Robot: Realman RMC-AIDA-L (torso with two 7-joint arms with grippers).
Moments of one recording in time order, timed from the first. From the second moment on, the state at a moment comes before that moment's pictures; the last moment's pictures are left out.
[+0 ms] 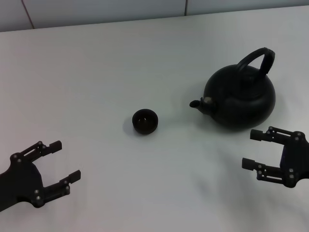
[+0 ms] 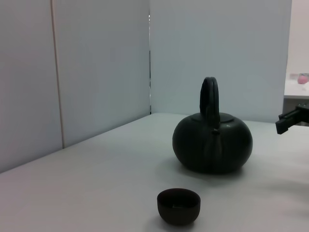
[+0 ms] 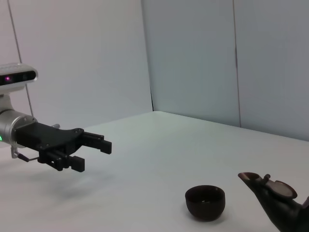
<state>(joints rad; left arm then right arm) -0.31 -2.06 0.41 0.40 2.11 1.67 -0.69 0.21 2.08 -0.41 -0.61 -2.08 -1.78 0.90</state>
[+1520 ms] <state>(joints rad) -0.33 -2.06 0.40 0.38 2.08 1.66 -0.70 0.24 2.07 0.25 -0.32 -2.08 -1.63 0.58</state>
